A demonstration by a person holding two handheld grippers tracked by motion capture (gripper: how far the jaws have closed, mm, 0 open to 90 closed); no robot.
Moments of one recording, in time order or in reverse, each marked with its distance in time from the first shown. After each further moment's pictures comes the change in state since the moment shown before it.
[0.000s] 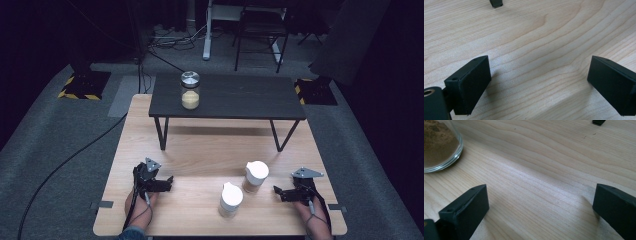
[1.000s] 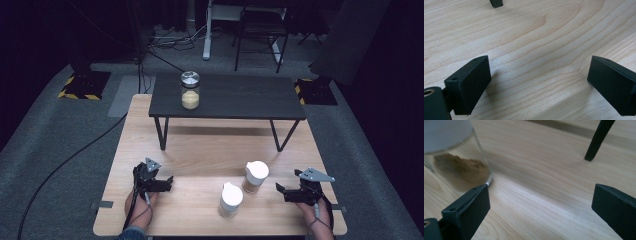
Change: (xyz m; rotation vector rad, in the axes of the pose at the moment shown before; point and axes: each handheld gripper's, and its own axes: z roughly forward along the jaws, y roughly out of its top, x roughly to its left) left arm 0.000 0.000 0.000 0.000 0.000 0.000; right arm 0.011 -0.013 -0.032 -0.182 0.014 -0.006
